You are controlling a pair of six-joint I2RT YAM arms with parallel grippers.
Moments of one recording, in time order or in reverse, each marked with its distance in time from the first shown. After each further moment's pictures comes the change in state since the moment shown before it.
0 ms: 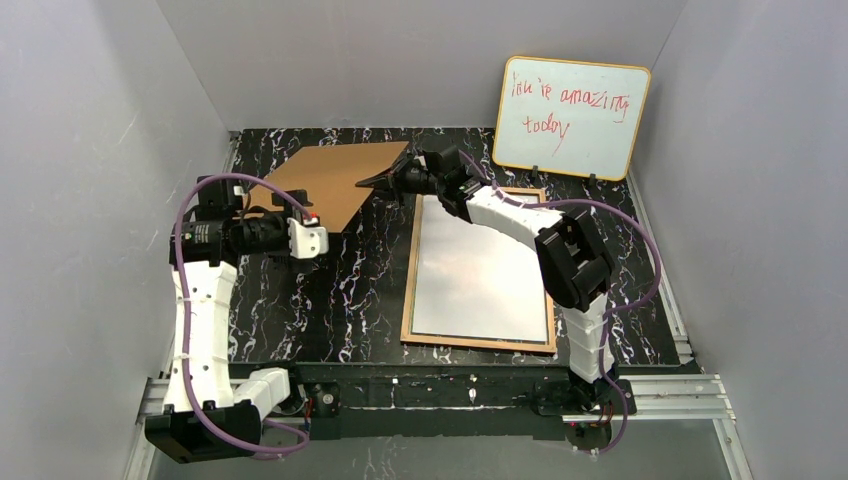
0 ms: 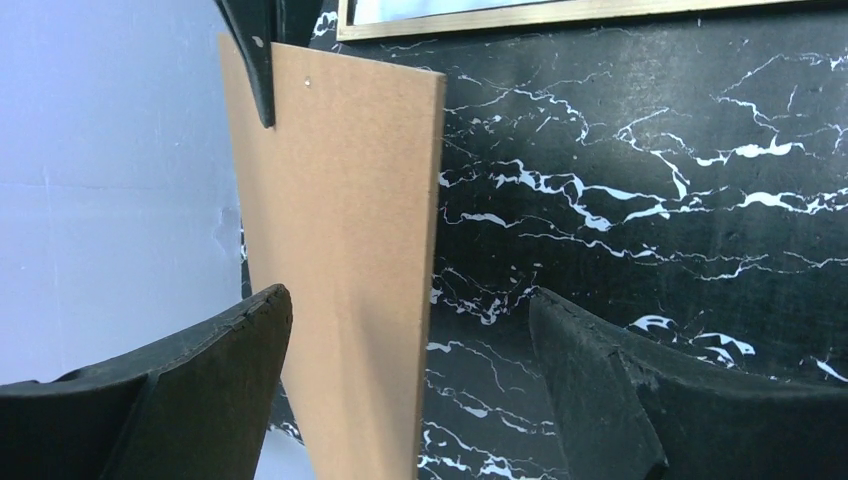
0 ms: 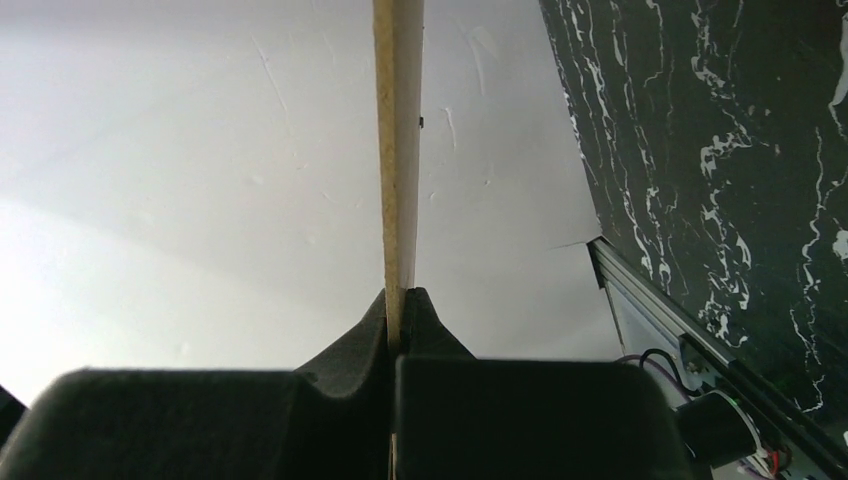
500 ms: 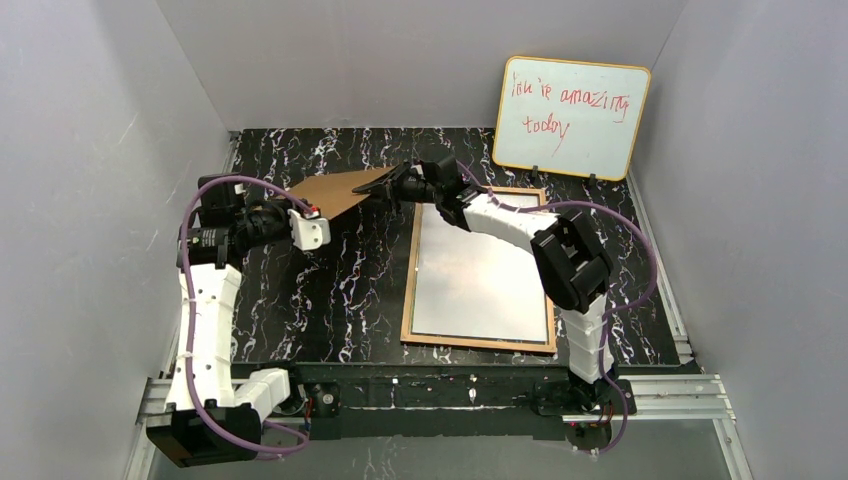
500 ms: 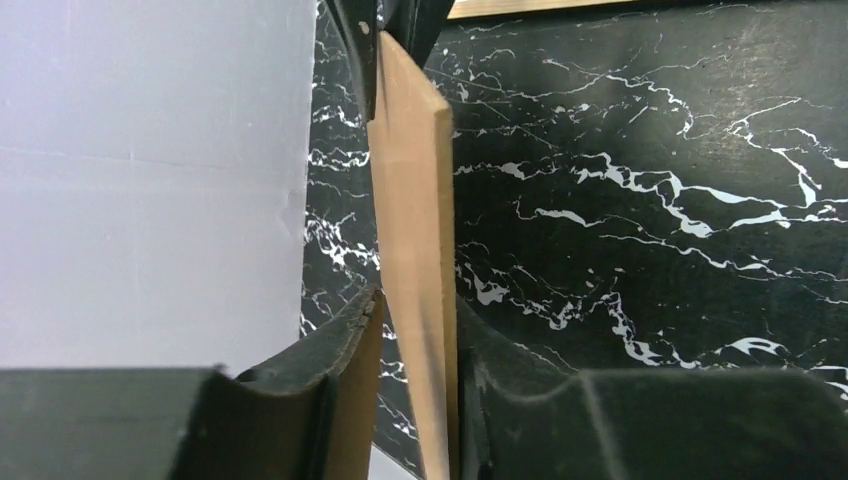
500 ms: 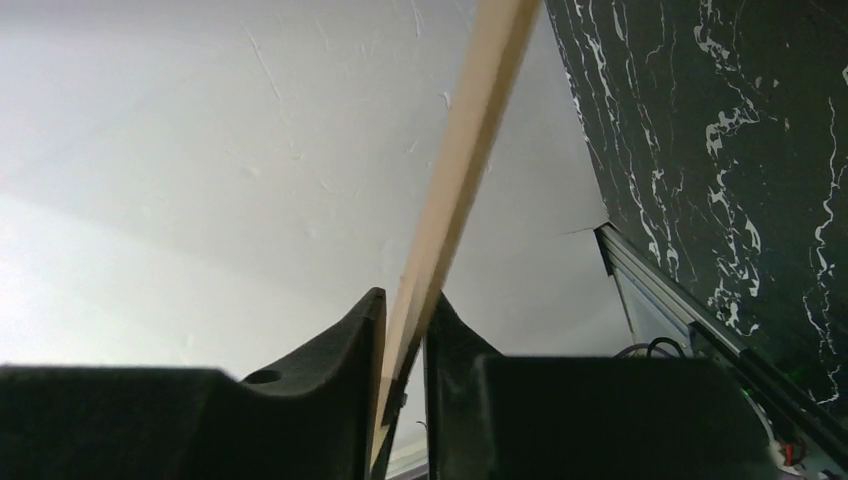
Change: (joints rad) left arm -0.009 -0.016 -0.087 0.232 -0.027 -0.060; right arm 0.029 -0.001 -0.065 0.089 0.003 0.062
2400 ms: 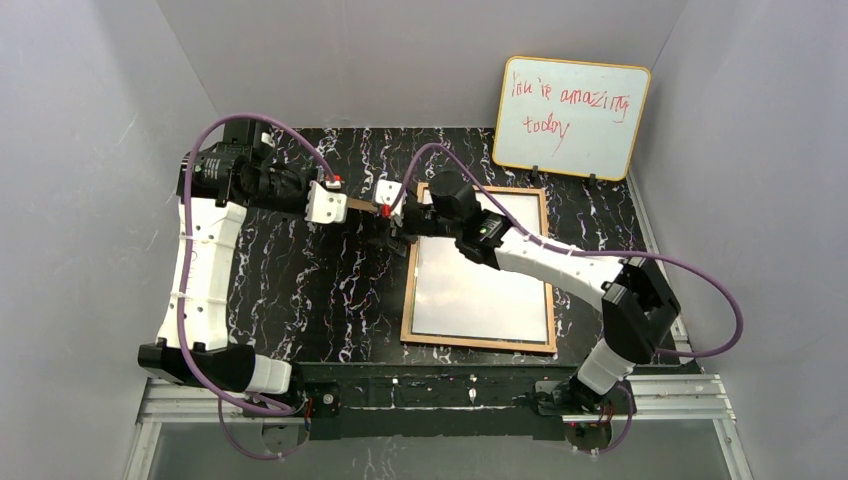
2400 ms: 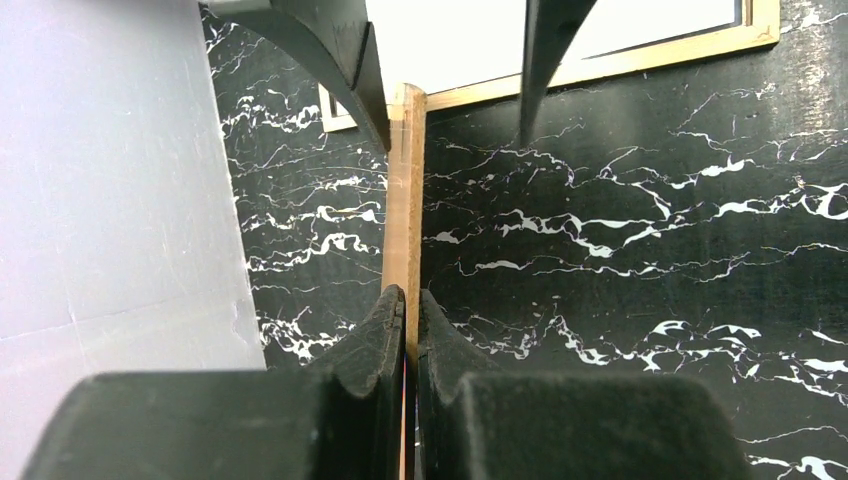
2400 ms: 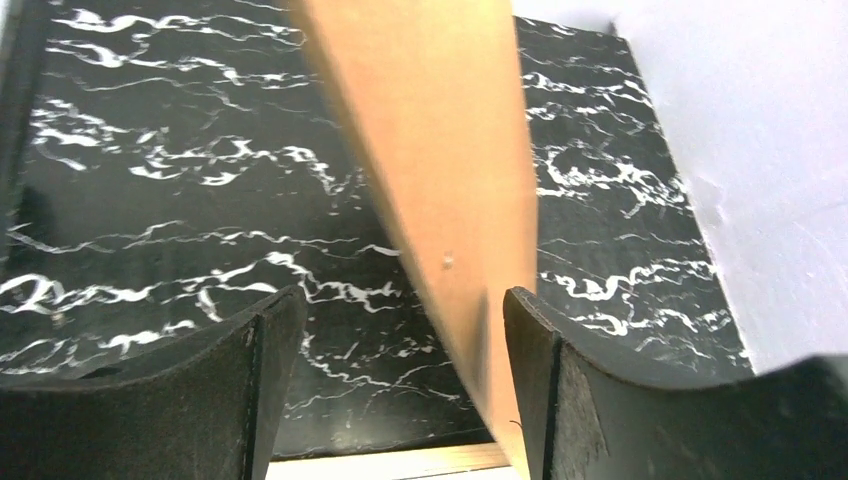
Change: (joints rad) left arm -0.214 0.349 0.612 -0.554 -0.032 0.107; right arm 0.163 -0.436 -0.288 -0.130 0.072 -2.249
